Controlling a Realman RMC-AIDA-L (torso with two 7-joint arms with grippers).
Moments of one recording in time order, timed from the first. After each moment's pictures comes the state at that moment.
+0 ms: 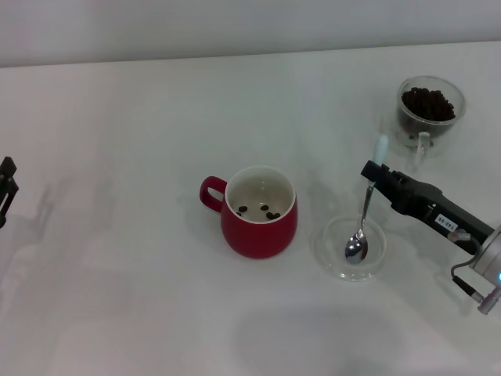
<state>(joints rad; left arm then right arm) -0.36 -2.08 -0.50 0.04 -0.93 -1.33 2.83 0.37 2.02 -0.62 0.10 1.76 1.37 -2.10</state>
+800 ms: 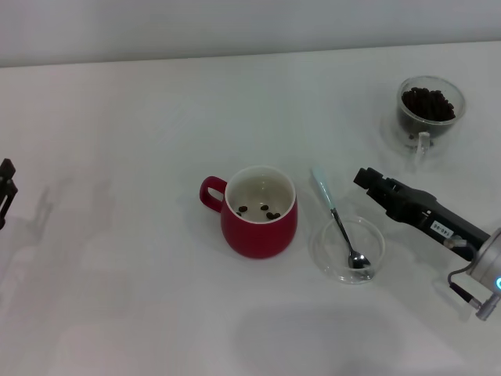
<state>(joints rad) -0.36 -2.08 -0.50 0.04 -0.94 -1.33 2.83 0.37 2.02 -0.64 0.11 1.74 1.37 -2.09</state>
